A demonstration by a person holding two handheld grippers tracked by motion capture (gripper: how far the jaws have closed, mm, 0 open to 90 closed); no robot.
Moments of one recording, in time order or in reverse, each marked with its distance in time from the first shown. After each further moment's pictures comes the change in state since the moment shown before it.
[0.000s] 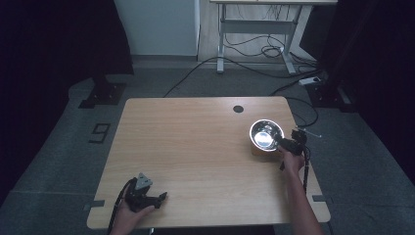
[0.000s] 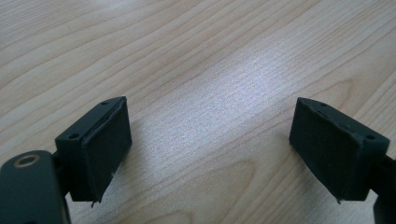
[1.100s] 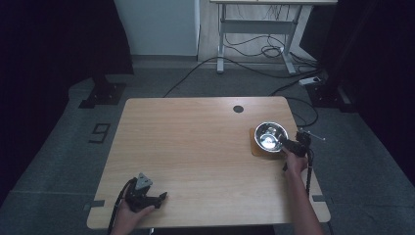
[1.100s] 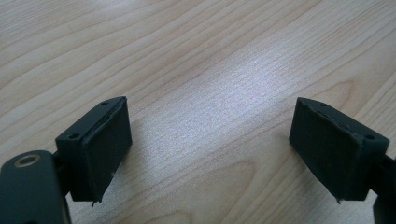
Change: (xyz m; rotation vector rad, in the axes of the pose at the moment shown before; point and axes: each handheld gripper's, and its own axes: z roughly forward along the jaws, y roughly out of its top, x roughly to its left) left arm 0.000 0.000 0.000 0.001 0.003 -0.003; right arm -0.023 -0.001 0.005 -0.018 -0.052 0.049
